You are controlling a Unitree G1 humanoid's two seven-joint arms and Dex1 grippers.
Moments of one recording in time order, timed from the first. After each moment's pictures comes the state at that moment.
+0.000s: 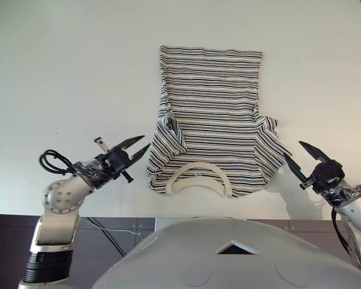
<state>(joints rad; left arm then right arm) 0.54 0.61 0.01 -0.31 0.03 -0.28 -0.70 0.72 -0.59 -0.14 -0.31 0.16 -0.24 0.54</state>
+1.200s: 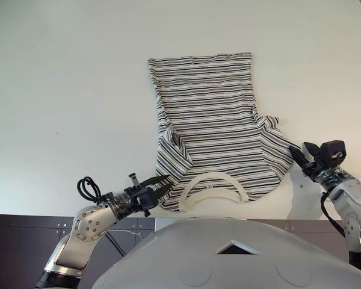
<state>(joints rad) 0.73 0.68 -0.13 -0.32 0.14 -0.40 -0.64 0.53 -0.52 -0.20 -0.34 0.35 0.42 0.41</state>
